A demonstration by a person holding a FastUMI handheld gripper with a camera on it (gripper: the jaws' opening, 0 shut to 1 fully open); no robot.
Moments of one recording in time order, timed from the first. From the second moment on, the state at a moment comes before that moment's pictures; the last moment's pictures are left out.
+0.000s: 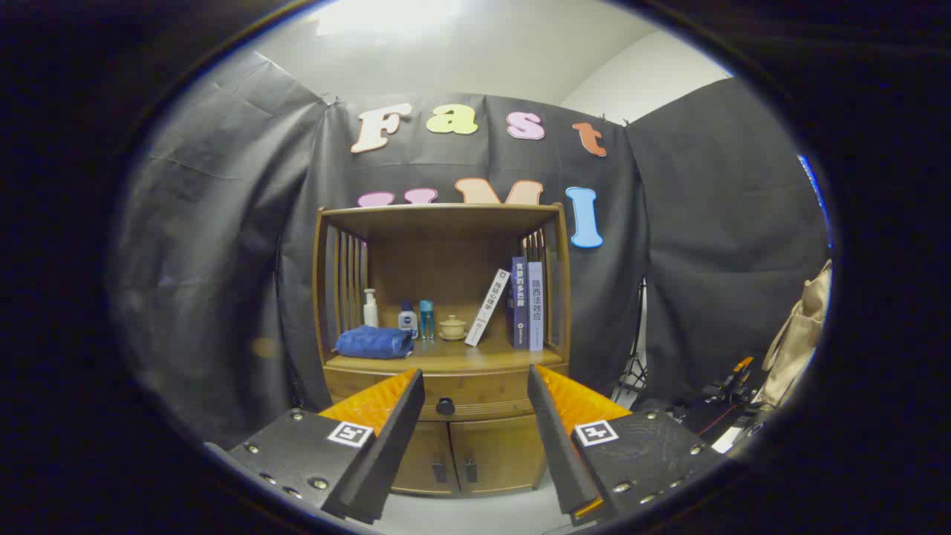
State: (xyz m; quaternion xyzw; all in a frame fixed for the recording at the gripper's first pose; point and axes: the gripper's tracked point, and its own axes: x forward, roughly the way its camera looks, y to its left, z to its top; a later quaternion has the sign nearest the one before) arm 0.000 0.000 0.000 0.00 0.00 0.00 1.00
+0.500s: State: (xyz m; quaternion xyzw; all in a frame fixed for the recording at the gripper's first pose) arm -0.001 0.005 0.004 0.00 0.00 0.00 1.00
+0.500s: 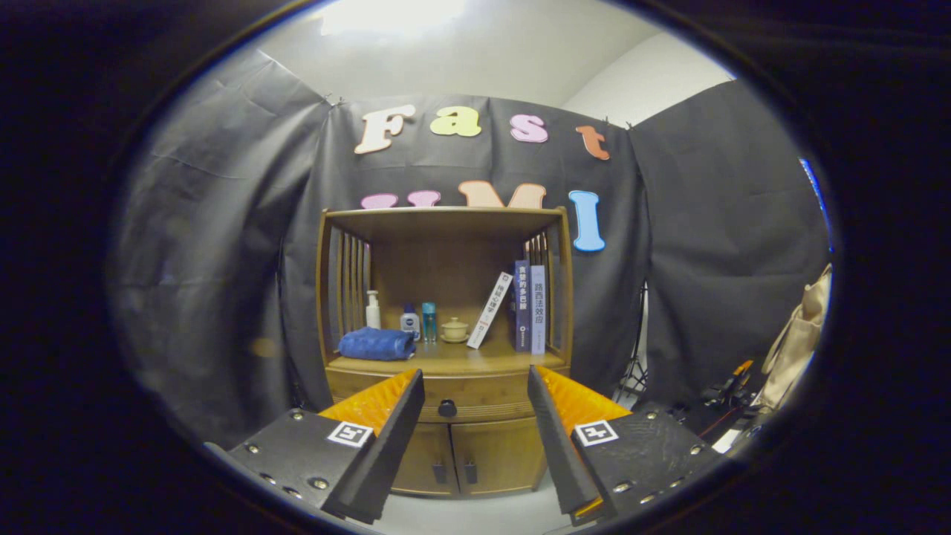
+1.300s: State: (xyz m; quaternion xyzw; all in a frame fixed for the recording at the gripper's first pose) arm 0.033 0.023 -0.007 0.00 -0.01 0.03 1.00
